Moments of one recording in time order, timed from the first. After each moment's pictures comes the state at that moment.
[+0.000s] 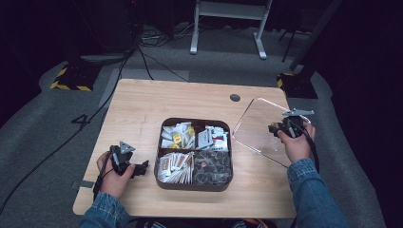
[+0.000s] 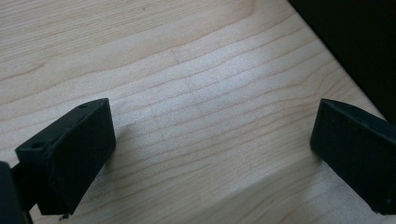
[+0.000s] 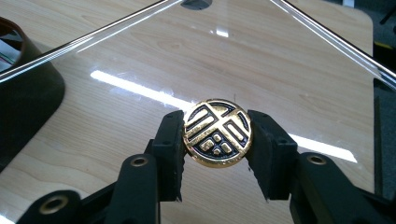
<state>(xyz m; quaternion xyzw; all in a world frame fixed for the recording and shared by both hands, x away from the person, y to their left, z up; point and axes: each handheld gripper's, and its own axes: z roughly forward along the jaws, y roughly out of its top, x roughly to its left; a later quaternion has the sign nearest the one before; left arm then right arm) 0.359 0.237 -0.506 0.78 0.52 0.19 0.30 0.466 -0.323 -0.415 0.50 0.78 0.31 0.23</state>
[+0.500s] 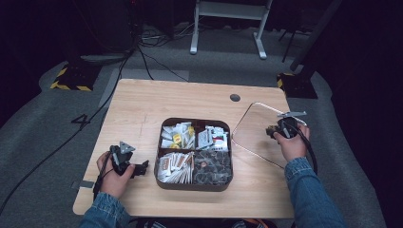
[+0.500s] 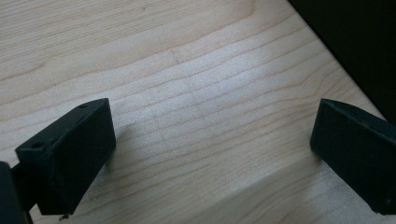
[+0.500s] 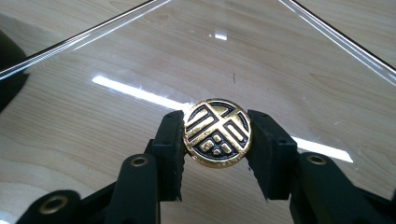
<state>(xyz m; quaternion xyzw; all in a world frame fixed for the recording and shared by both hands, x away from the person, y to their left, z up) 0.359 0.237 -0.506 0.78 0.52 0.19 0.30 0.480 -0.322 -0.441 0.51 0.79 0.28 0.22</state>
